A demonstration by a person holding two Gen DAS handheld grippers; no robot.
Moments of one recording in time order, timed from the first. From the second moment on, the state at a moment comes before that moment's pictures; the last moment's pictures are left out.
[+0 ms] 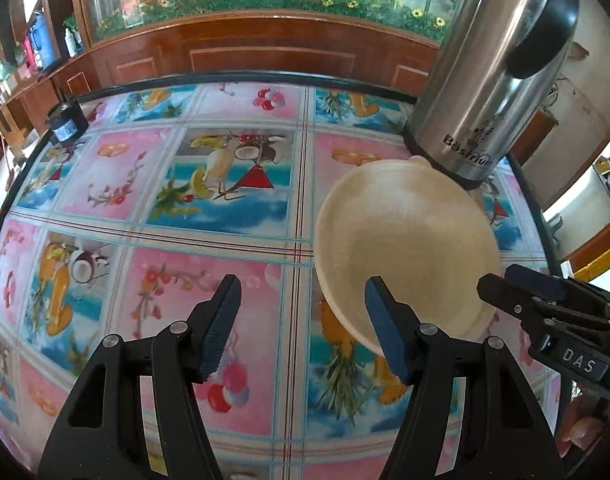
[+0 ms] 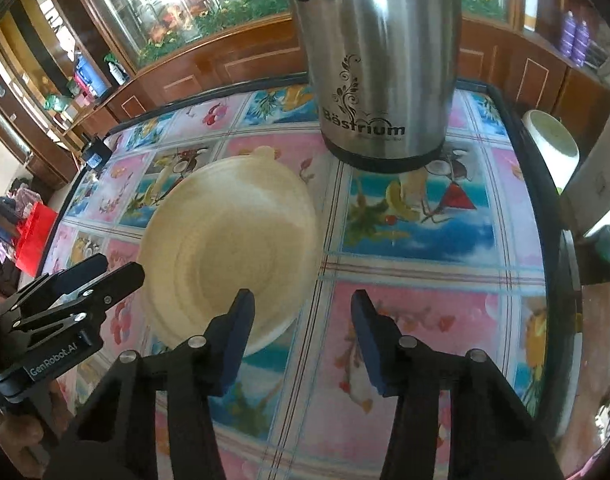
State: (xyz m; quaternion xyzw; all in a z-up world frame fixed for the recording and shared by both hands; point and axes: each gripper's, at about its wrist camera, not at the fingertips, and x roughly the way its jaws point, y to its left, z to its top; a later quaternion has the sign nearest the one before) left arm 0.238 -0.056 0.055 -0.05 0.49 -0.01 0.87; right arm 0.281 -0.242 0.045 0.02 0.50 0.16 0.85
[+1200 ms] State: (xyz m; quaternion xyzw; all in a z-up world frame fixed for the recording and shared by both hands) left arm 0.158 -0.053 0.047 -0.07 0.50 -0.03 0.86; right arm 0.195 -0.215 0.052 -0.04 0.49 0.17 0.85
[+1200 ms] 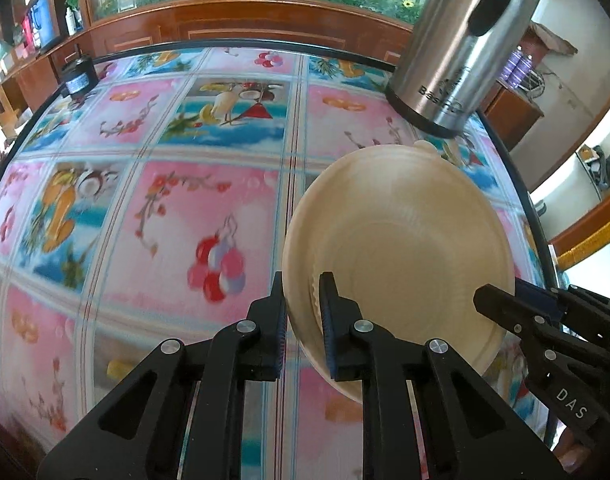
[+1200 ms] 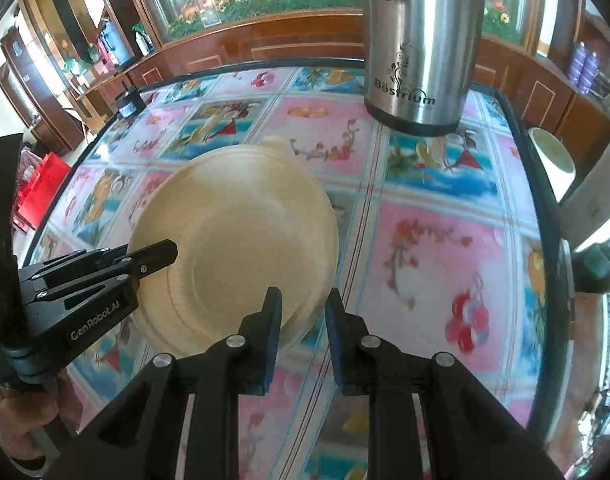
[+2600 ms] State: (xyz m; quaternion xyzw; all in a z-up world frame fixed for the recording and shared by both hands) left arm -0.041 0.001 0.061 -0.07 0.47 -0.06 0.88; right arm 0.005 -0.167 0.067 -0.08 0.45 0.17 0.87
